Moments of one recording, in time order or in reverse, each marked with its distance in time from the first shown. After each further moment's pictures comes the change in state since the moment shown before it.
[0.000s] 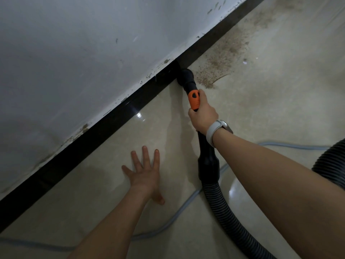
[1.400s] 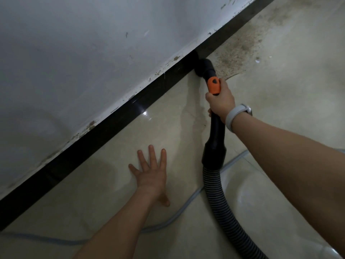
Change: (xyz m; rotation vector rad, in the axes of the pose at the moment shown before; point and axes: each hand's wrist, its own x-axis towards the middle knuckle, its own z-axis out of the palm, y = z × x) left_hand 0.000 0.003 0.002 0.025 0.045 -0.011; right_hand 0.048 0.005 -0.015 0.309 0.048 0.081
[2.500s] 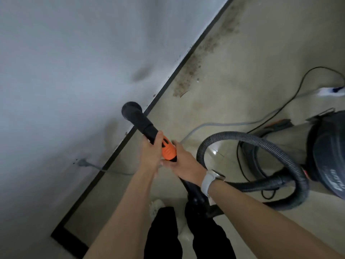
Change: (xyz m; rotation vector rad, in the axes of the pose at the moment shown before) left_hand -0.468 0.025 -0.311 -1.715 0.275 -0.062; right_hand -0.415 -0.302 -0.266 -0.053 -0.554 0.117
